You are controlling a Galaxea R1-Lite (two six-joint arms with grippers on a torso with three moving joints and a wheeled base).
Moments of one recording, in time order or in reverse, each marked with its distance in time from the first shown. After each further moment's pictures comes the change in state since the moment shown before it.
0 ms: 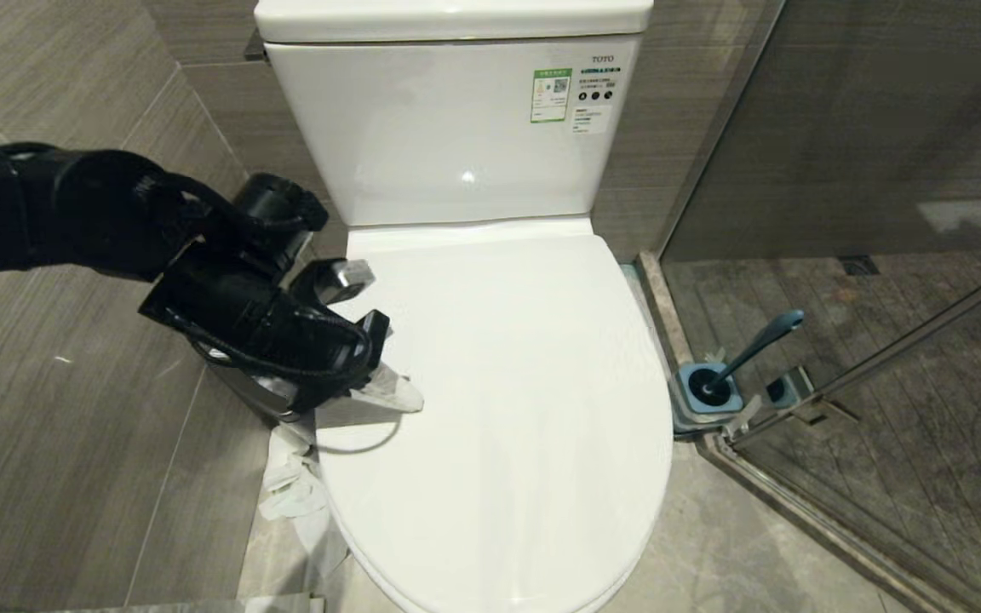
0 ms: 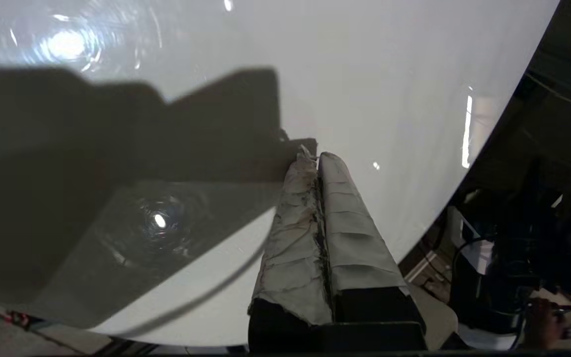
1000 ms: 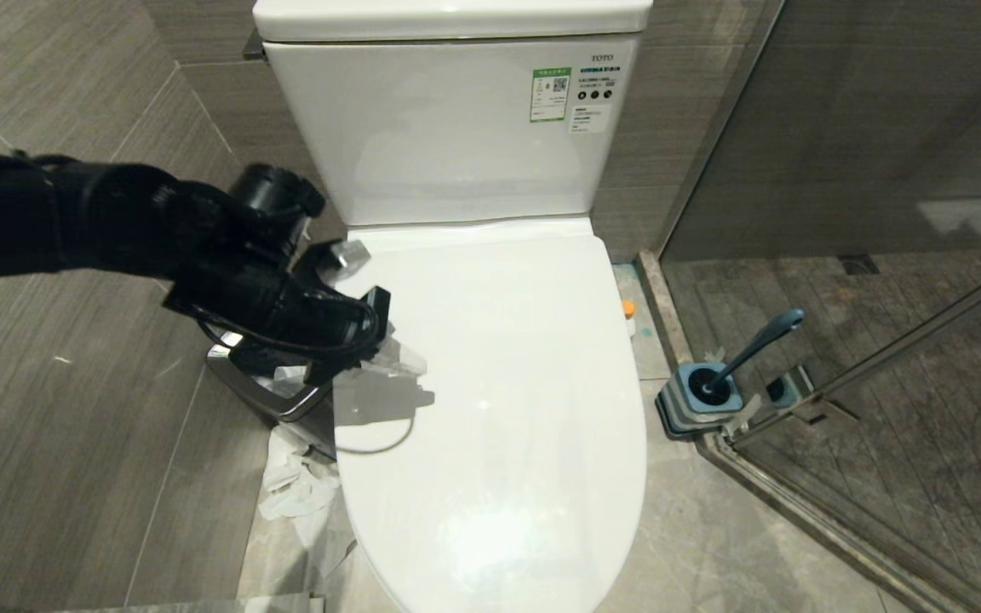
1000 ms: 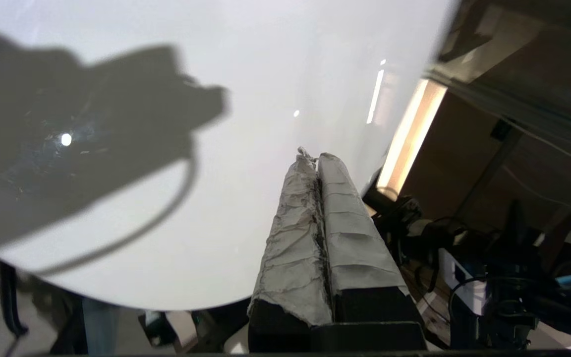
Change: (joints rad) left arm 0.034 0.003 -0.041 -0.156 -0.028 -0.046; right arm 0.000 0.000 0.000 0.000 0.000 0.000
